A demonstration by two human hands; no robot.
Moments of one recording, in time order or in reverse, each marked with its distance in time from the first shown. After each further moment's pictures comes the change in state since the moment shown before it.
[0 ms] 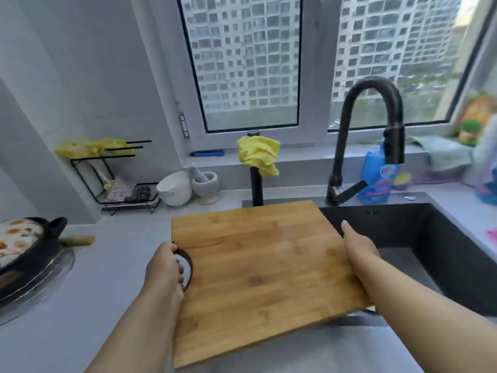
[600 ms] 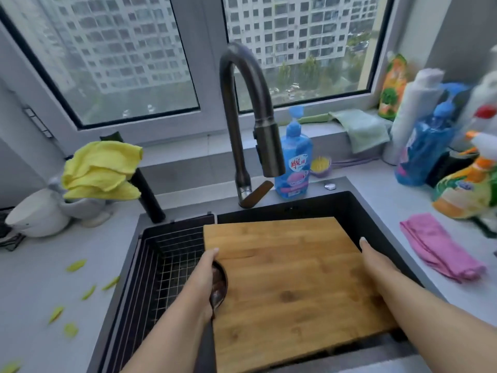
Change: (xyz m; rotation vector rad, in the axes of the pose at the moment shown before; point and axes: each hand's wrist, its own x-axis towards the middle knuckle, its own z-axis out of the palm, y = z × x) left_hand -0.046 -0.111 0.301 0.259 -0.522 -0.336; right_hand 0.234 0.094 -0.179 -0.042 0.167 0.336
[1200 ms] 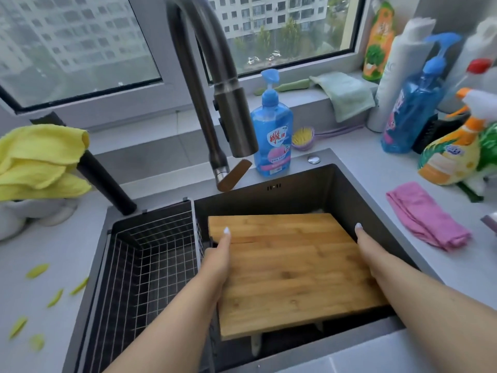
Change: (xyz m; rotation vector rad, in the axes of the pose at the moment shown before) left_hand 0.077 -0.025 0.044 0.434 0.162 0.043; right_hand 0.076 0.040 0.013 0.100 -0.188 0.094
